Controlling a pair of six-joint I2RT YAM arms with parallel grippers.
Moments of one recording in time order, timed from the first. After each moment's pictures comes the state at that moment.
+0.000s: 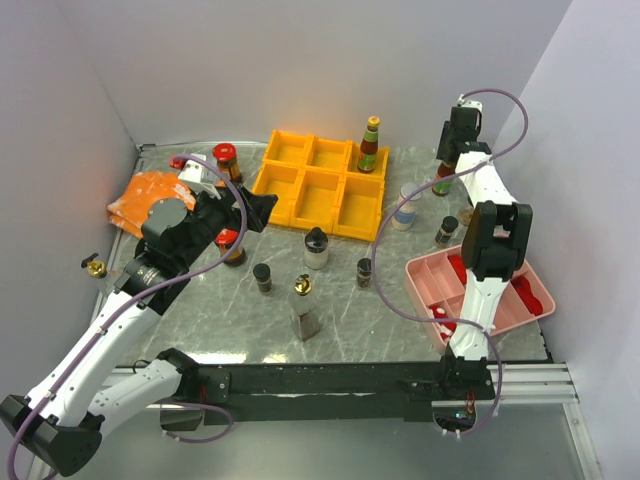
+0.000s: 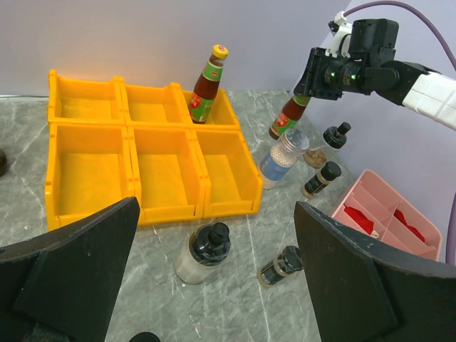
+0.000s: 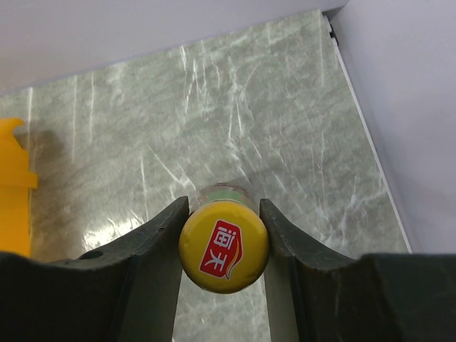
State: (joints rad) left arm -0.51 0.88 0.98 -0.09 0.02 -0.38; right arm -0.05 2.13 1.88 -0.33 0.28 0.08
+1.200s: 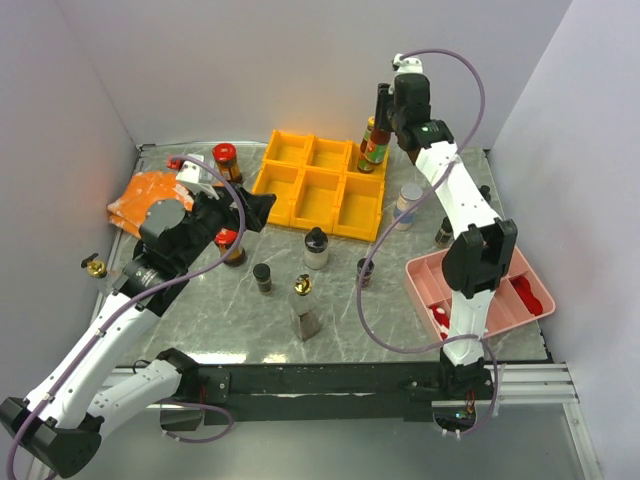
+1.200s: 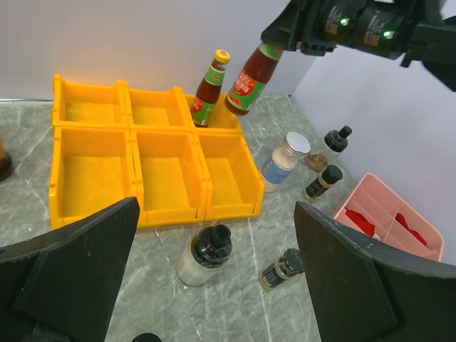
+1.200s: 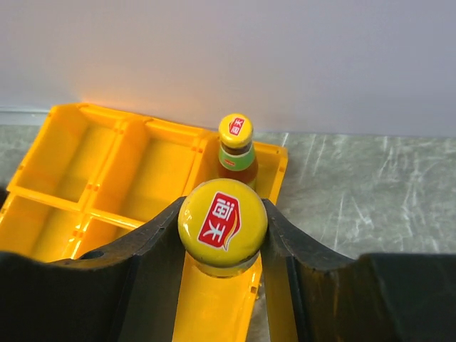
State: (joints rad) left arm -0.51 0.87 0.98 -0.09 0.01 -0.38; right arm 0.28 1.98 2.08 -0.44 0.20 0.12
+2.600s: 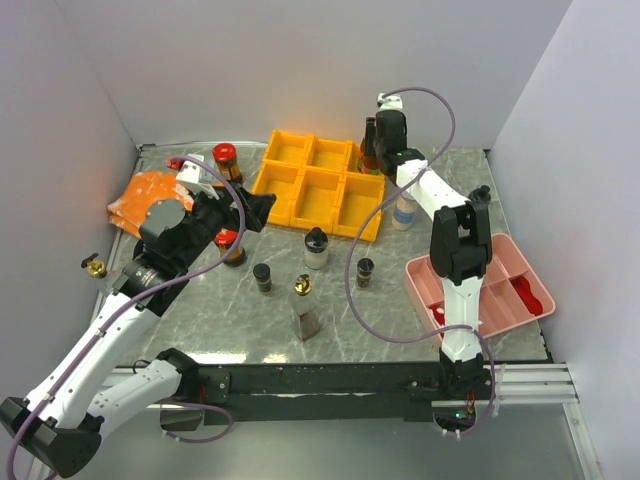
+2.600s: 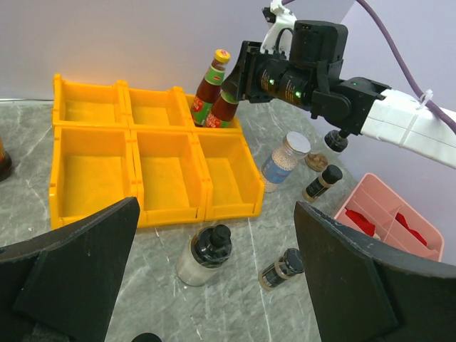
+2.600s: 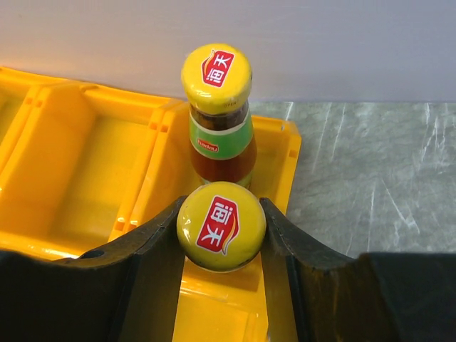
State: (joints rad) left arm -0.51 0.87 0.98 -0.09 0.01 -0.38; right arm 0.29 2.15 1.85 -0.11 0.24 0.13
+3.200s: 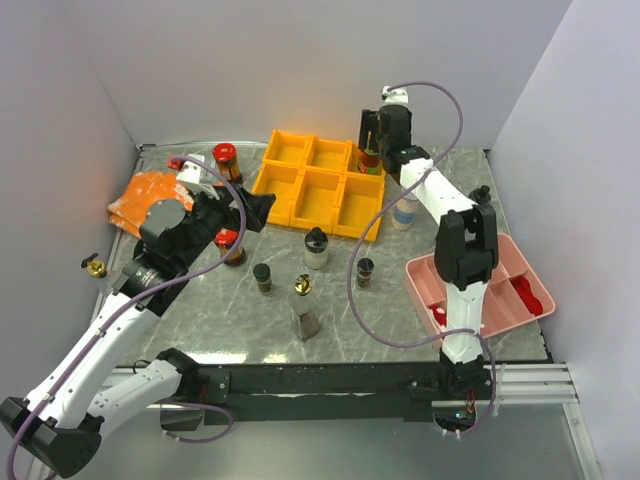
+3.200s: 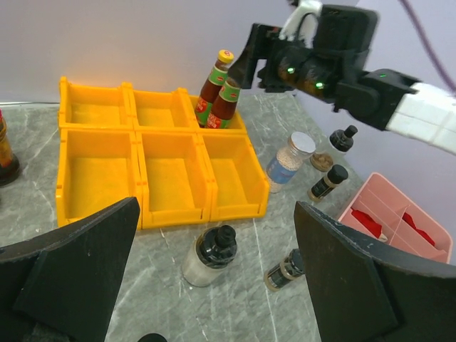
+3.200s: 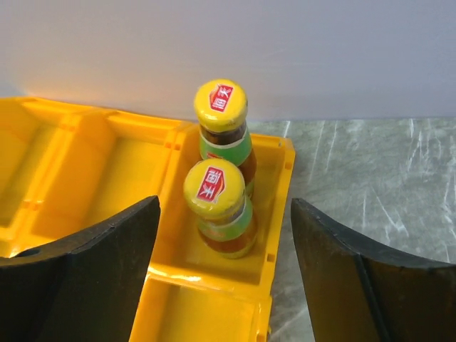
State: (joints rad) left arm -0.51 0.87 0.98 -0.09 0.01 -0.36; right arm 0.29 2.09 1.82 -0.07 0.26 0.14
